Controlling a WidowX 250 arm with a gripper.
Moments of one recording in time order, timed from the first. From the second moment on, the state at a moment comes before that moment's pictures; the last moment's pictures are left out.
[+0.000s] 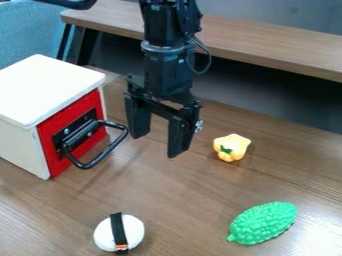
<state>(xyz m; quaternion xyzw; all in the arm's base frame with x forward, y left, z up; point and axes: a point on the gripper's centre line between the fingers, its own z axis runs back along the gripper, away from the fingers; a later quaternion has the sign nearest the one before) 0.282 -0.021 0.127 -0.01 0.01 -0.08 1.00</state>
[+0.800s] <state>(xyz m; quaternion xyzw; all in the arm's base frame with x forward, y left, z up) 0.287 -0.002 0.105 0.02 0.02 -0.06 1.00</state>
